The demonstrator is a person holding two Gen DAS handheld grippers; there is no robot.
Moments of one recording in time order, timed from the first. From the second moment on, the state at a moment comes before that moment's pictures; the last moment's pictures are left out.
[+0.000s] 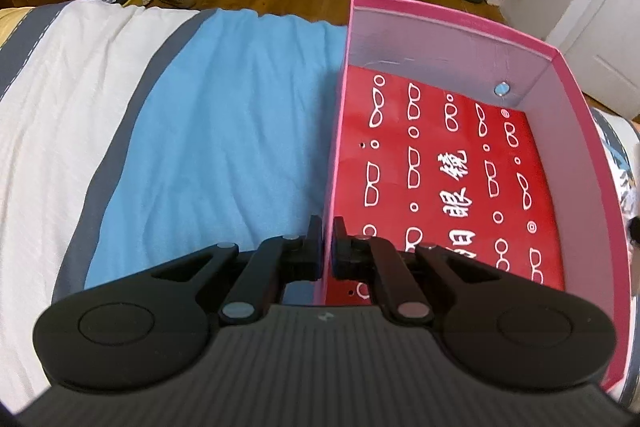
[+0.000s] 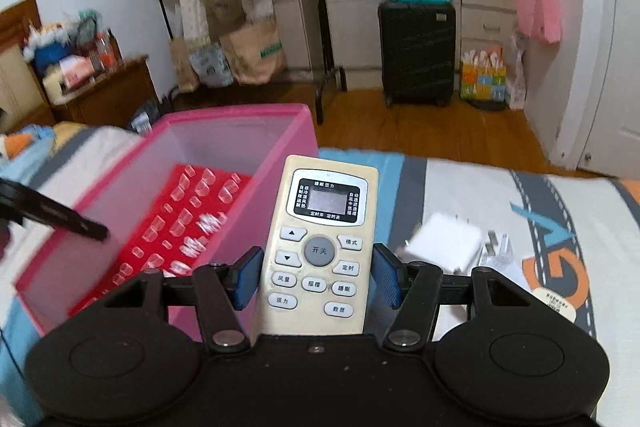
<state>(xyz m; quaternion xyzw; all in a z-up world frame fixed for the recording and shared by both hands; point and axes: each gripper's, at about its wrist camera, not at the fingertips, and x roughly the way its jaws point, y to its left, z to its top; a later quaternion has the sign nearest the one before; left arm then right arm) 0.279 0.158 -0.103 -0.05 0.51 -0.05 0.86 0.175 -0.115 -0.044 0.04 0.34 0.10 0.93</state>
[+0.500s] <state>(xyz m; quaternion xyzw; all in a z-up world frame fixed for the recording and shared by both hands) 0.272 0.159 -0.106 -0.04 0.52 -0.06 0.85 0.237 -0.007 -0.035 0.12 0.47 0.20 0.85</state>
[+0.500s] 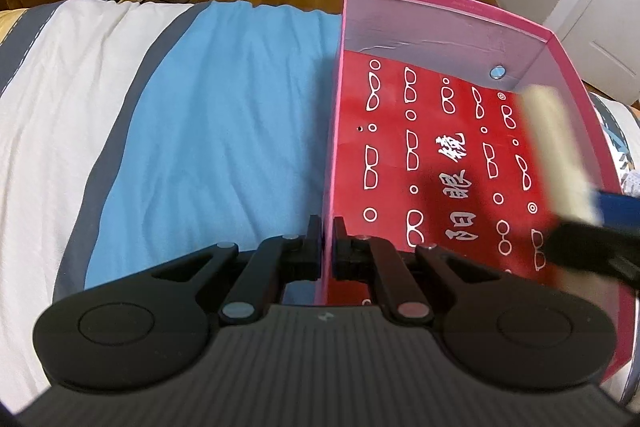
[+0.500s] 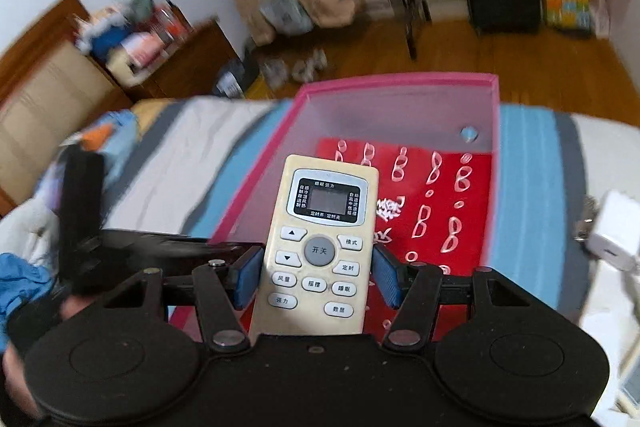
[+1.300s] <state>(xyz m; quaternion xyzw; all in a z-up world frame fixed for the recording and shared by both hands) 0.270 0.165 -0.108 -0.05 0.51 -0.07 0.85 0.265 -0.009 -0.042 0.19 0.54 0.18 0.80</state>
